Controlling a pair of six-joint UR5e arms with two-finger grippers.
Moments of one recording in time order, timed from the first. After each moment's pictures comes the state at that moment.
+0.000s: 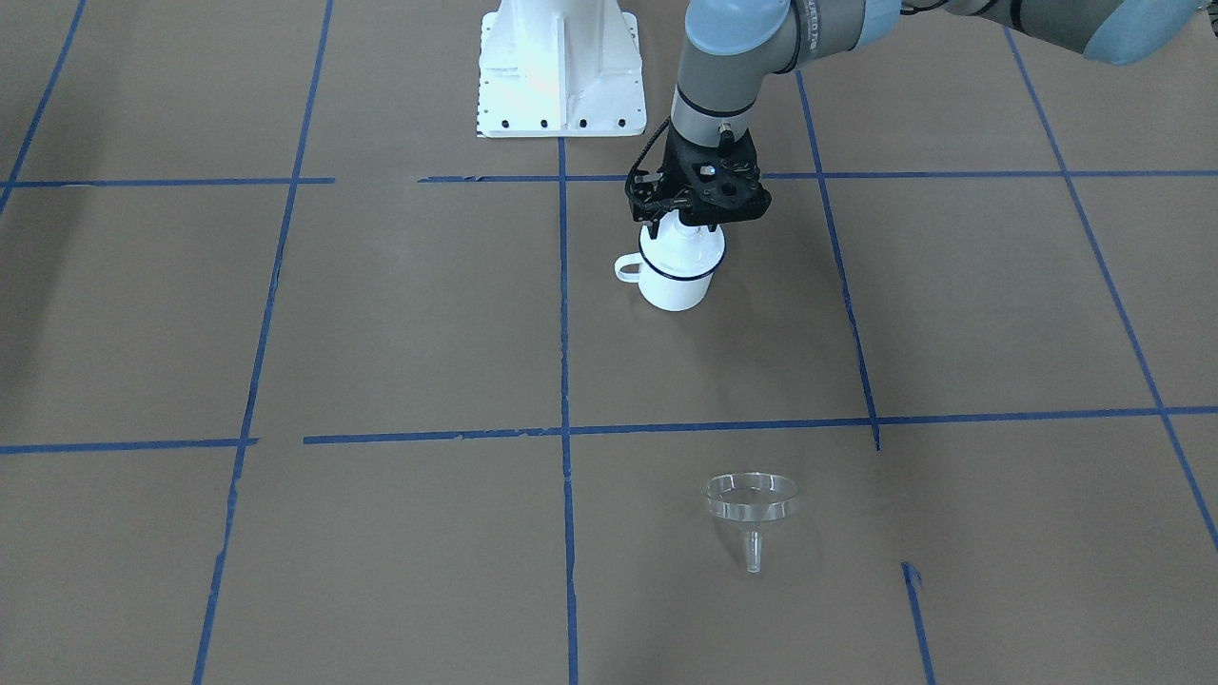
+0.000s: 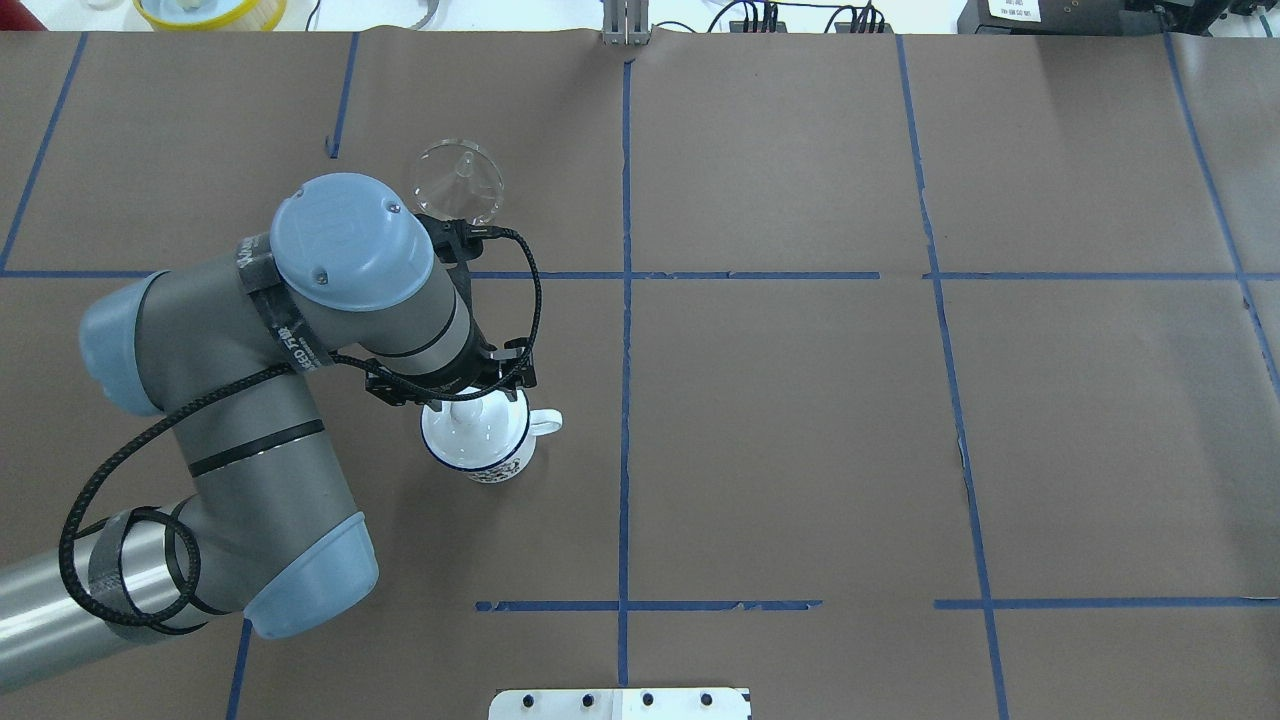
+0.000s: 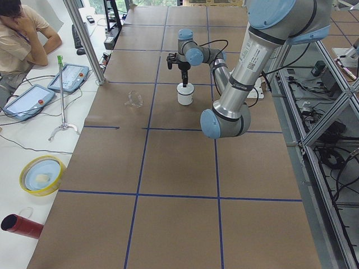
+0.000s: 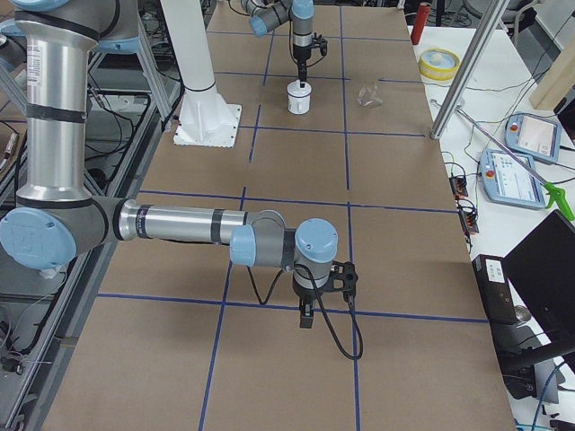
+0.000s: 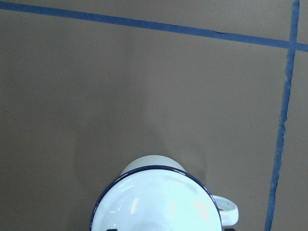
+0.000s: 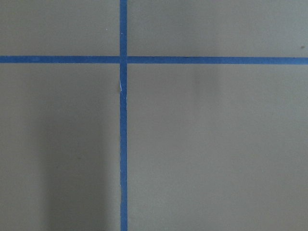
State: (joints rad) left arm -0.55 -2.17 -1.91 -1.38 -1.93 -1.31; right arm 1.57 -1.68 1.66 -1.57 2.29 0.01
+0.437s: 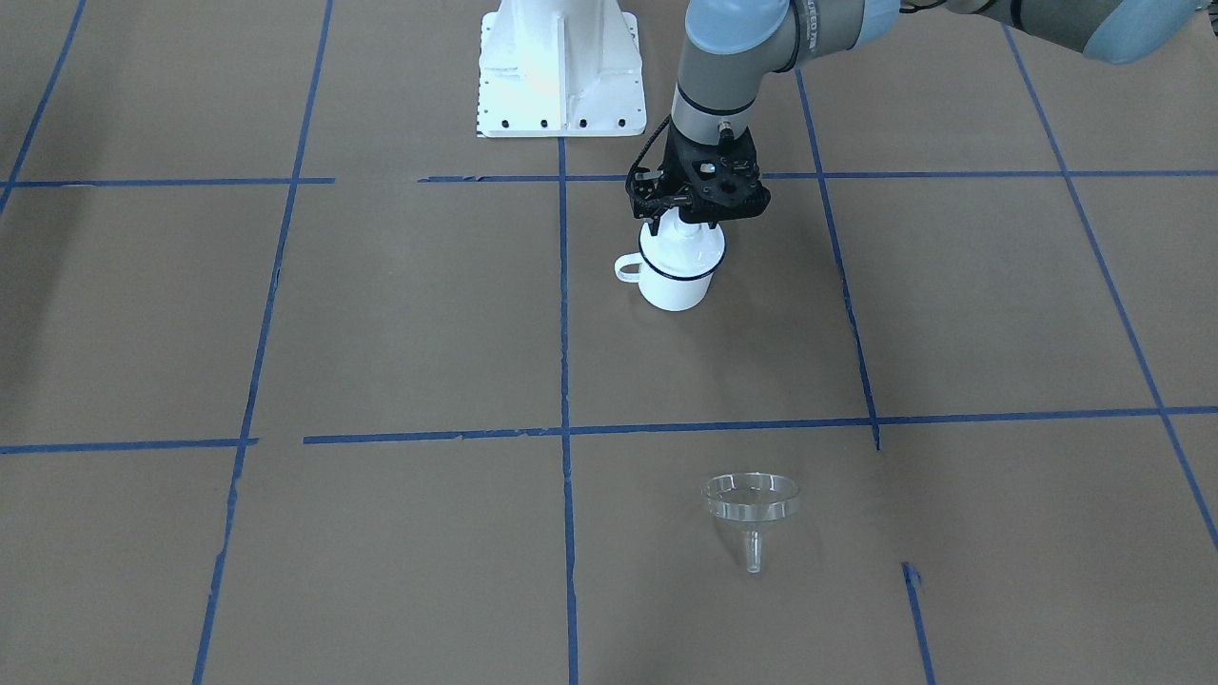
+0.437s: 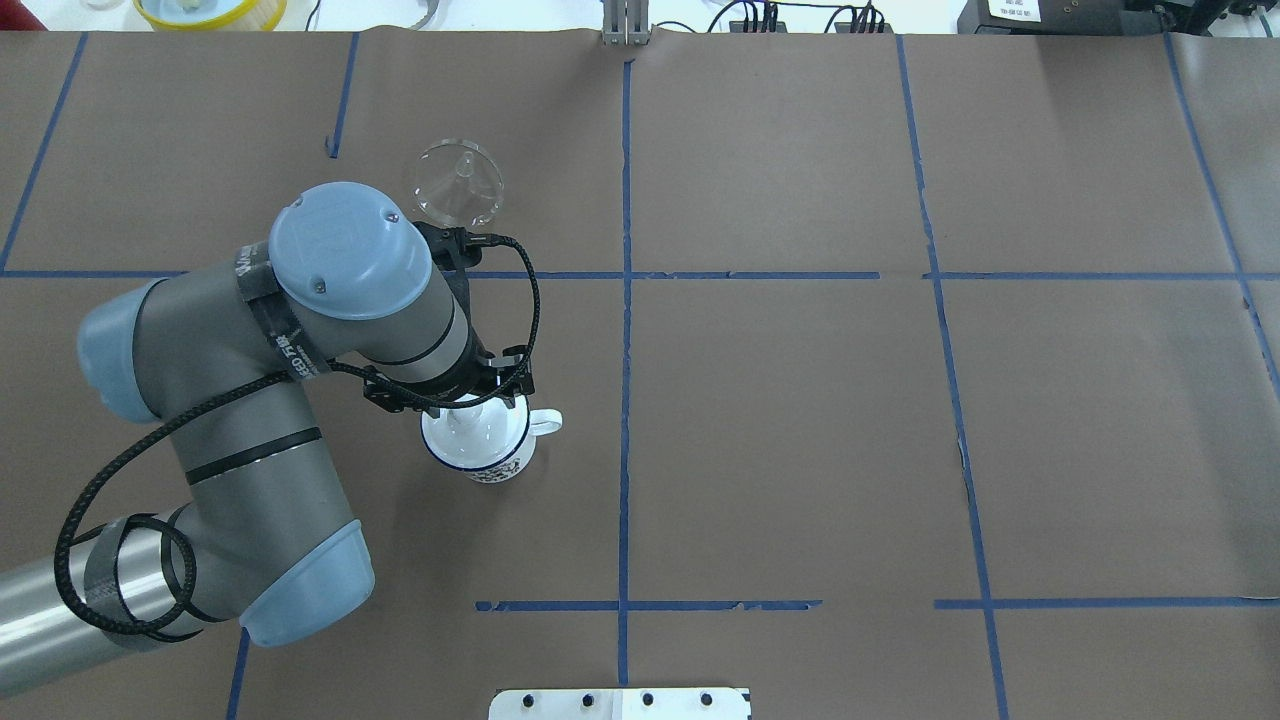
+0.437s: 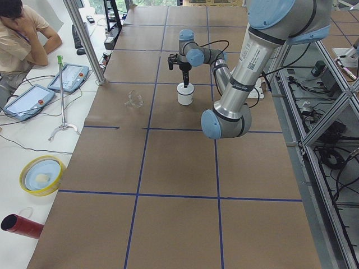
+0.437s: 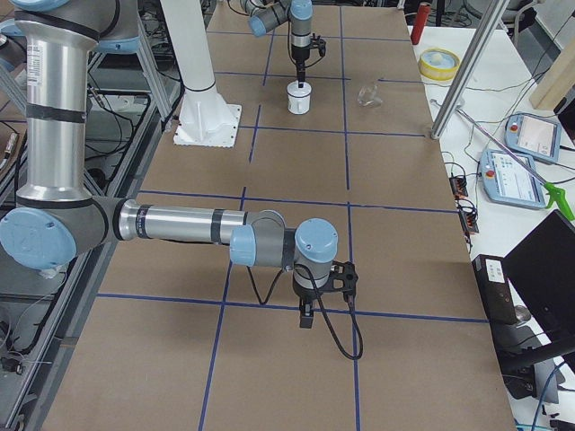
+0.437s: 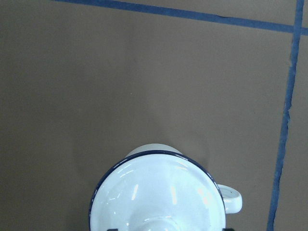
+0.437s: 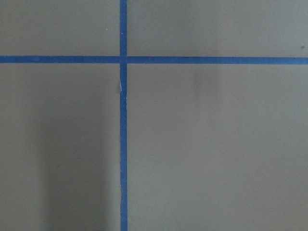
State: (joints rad) left arm -0.55 -2.16 -1.92 -1.38 -1.93 -1.31; right arm 1.57 -1.68 1.66 -1.57 2.29 0.01
